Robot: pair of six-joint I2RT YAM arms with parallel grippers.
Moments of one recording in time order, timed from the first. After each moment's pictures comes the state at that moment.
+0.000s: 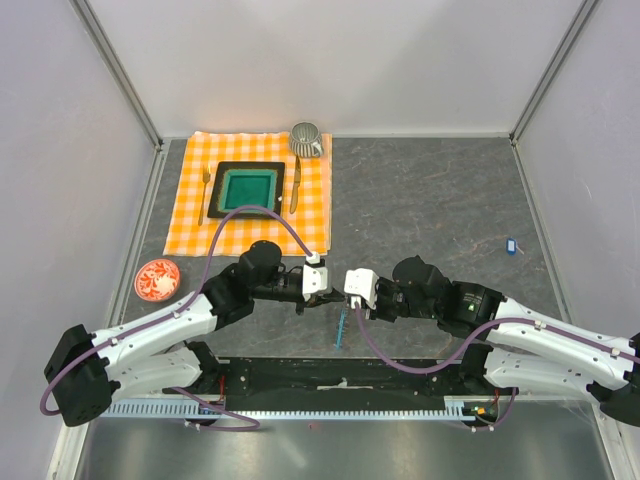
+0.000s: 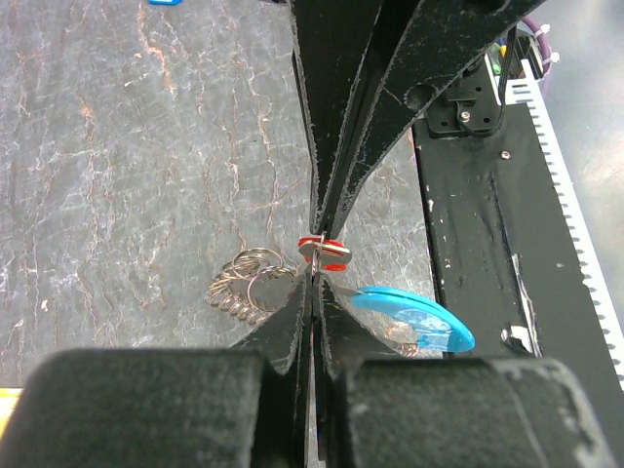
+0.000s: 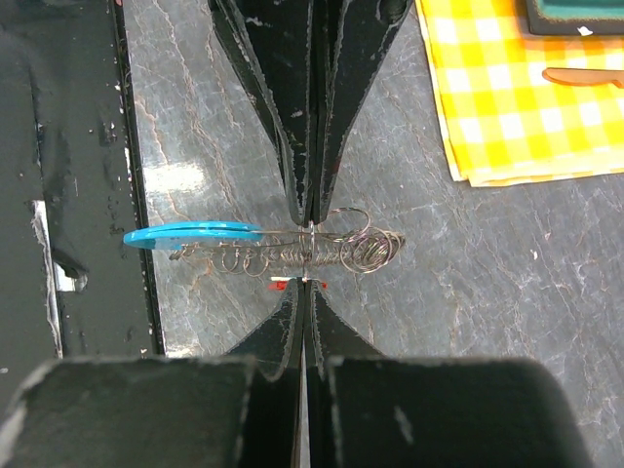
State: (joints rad) left arm -0.89 1.02 0.61 0.08 0.64 0.34; right arm 1.08 0.90 0.76 -0.42 -0.13 -0.37
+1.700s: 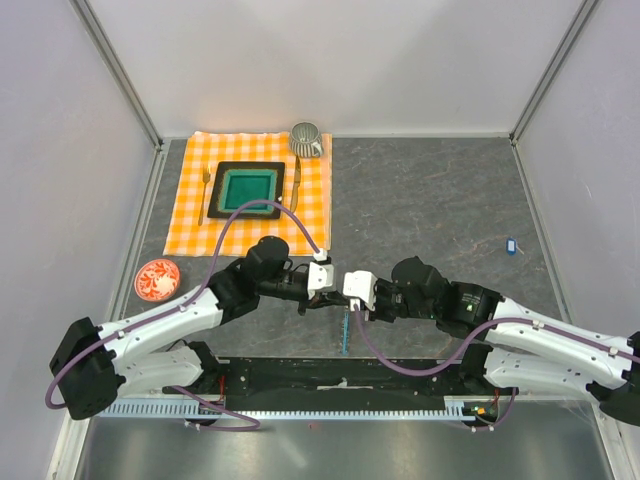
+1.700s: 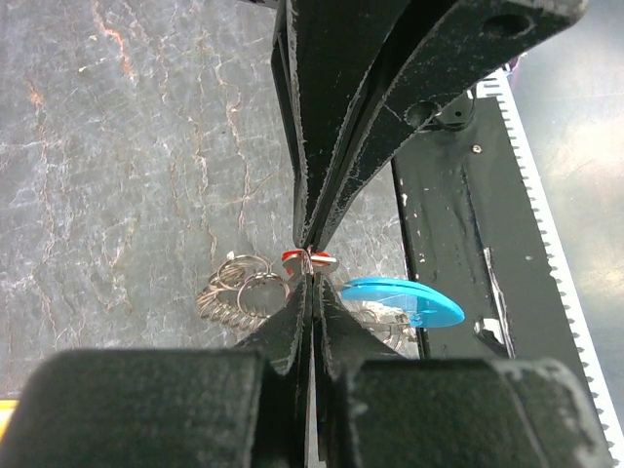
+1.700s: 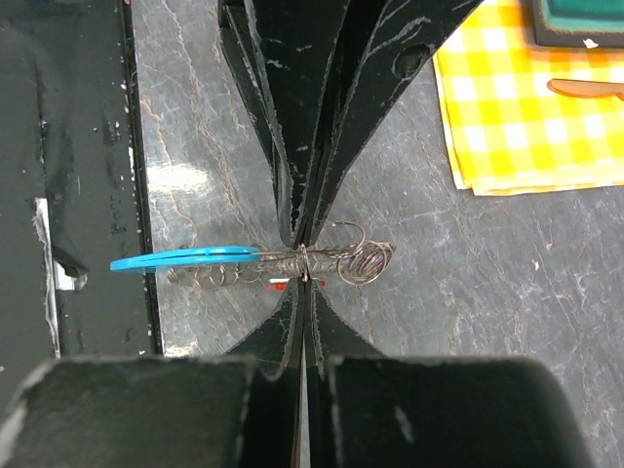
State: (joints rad) left arm -0.89 1.08 0.66 0.03 0.70 0.33; right arm 1.09 0.90 0.75 -0.41 -0.15 -0.39
